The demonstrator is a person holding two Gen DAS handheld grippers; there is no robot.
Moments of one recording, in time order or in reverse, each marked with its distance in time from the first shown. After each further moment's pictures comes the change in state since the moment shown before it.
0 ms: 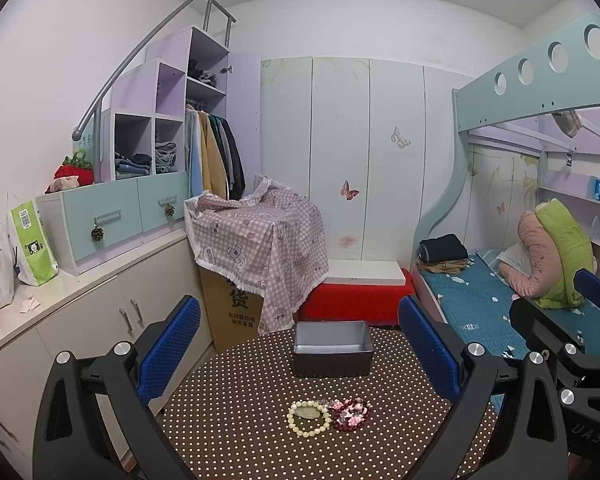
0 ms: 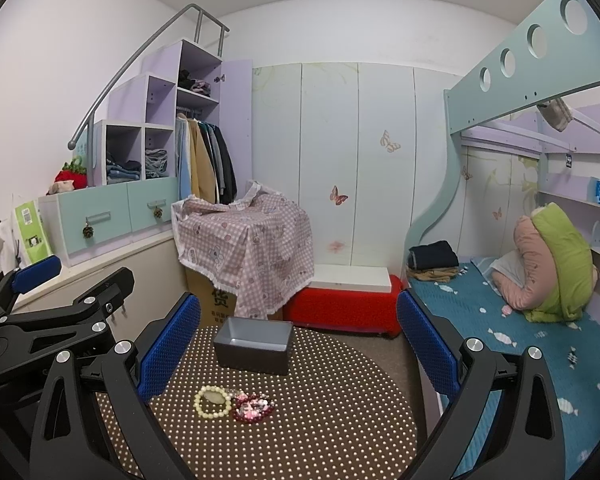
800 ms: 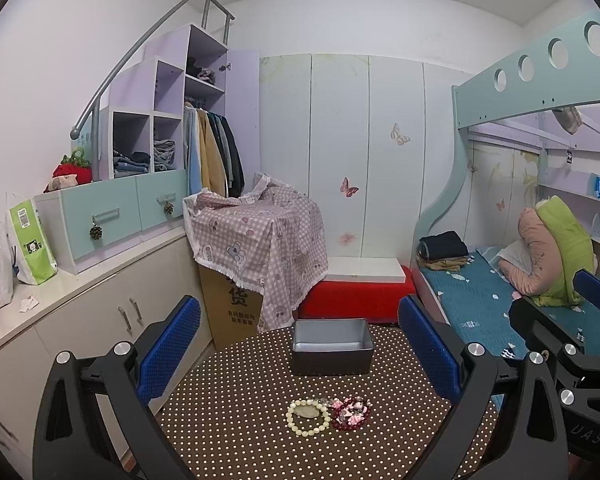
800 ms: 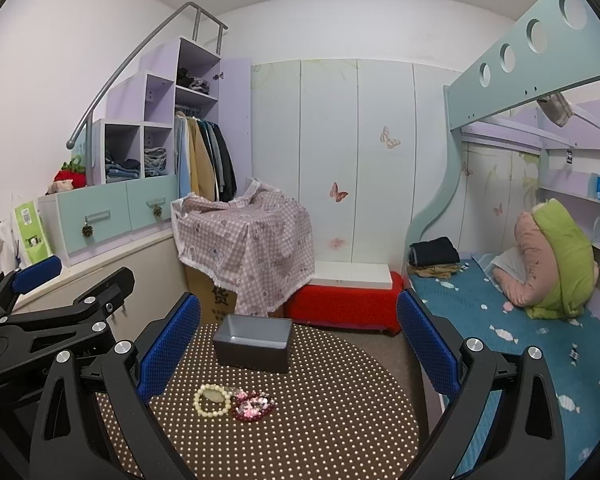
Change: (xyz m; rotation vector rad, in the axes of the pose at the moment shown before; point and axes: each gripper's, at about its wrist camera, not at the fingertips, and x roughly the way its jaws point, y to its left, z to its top) left arm 0.001 0.001 -0.002 0.004 0.008 -0.003; right arm 0.003 -0.004 -0.002 0.007 0.010 0.003
